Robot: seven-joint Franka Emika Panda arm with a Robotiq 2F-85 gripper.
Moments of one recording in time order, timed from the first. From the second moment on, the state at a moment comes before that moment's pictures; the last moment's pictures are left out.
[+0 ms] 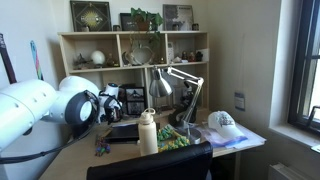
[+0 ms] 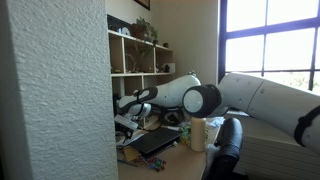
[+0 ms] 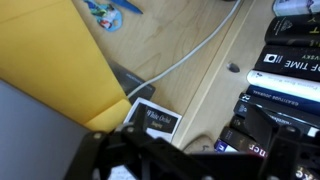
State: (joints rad) arm 0.35 1.22 0.22 -0.79 0.26 2.30 0.56
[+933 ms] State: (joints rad) arm 0.34 1.29 0.17 -0.73 0.26 2.30 0.67
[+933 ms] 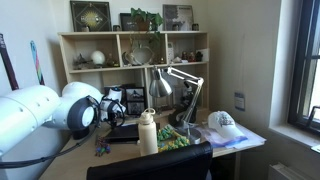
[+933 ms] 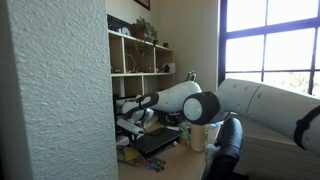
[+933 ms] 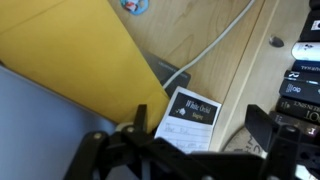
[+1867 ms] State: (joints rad) arm 0.35 1.31 0.16 -0.70 0.26 2.30 0.67
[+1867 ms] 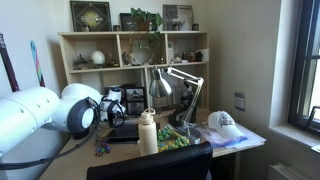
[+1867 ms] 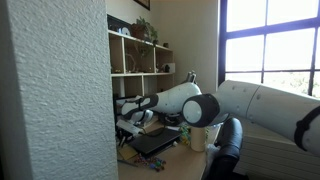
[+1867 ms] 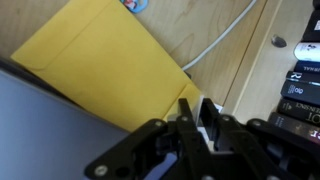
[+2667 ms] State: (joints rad) arm 0.36 1.31 0.16 -0.68 0.25 2.34 0.67
